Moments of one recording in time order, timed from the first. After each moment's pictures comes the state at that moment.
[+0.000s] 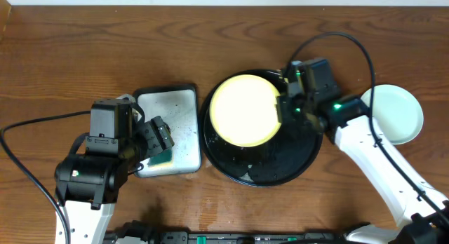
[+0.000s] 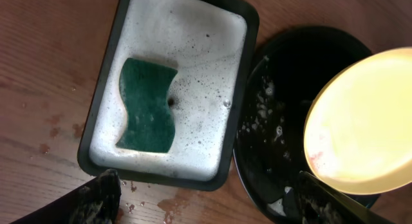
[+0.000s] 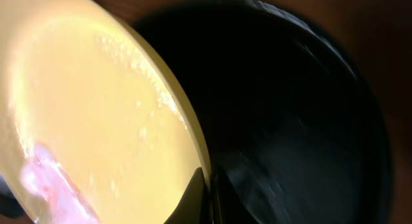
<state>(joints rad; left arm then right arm) -0.12 0.96 1.08 -1.13 0.07 -0.53 0.40 1.48 1.12 -0.61 -0.16 0.18</state>
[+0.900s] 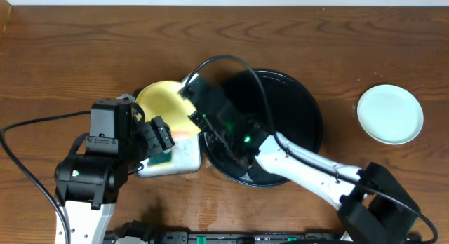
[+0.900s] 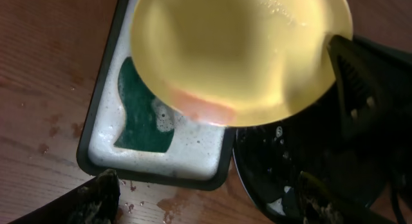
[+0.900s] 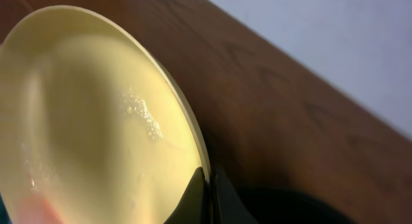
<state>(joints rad) -0.12 0.96 1.08 -1.13 0.07 -0.53 0.92 1.75 1.16 0.11 0.27 -0.11</state>
